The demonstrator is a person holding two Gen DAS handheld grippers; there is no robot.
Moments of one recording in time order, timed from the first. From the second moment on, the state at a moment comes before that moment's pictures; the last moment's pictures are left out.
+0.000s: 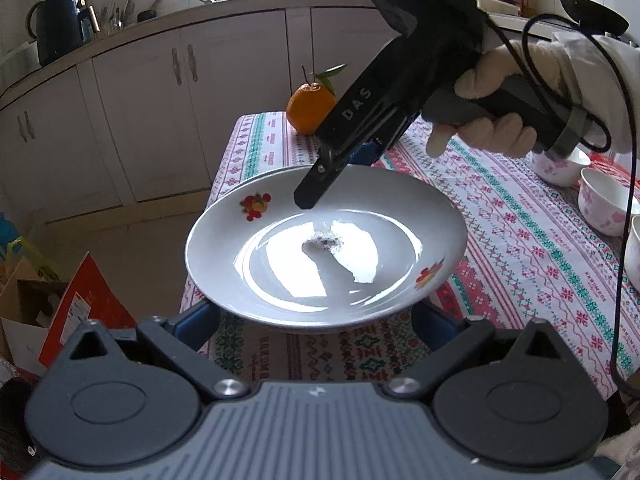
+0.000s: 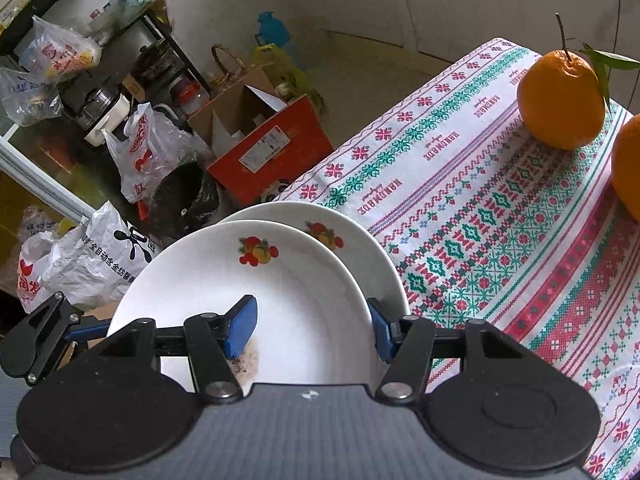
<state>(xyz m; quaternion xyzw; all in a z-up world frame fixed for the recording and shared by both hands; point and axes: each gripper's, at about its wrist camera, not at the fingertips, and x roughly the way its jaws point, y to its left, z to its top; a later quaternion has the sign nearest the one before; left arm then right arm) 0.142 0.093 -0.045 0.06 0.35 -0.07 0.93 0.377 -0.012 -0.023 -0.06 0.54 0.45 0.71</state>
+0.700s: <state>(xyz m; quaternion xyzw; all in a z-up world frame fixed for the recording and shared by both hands) 0.153 0.103 -0.052 0.05 0.36 -0.09 0.93 0.367 -0.034 -0.013 -0.05 0.53 0.44 0.72</state>
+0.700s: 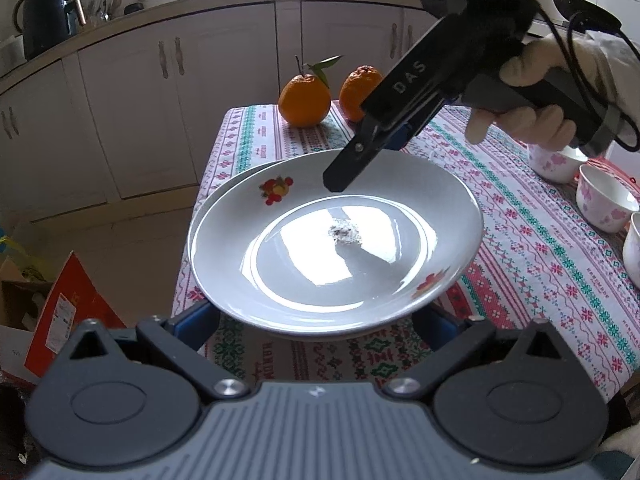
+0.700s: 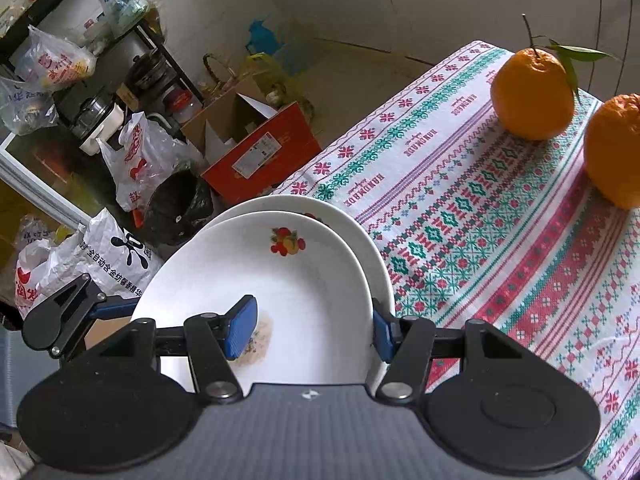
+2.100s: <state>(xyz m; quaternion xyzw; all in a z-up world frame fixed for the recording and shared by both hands) 0.144 0.099 -0.047 0.07 0.34 -0.11 0.93 0.306 -0.065 0.006 -0.06 0.48 0.38 0.79</state>
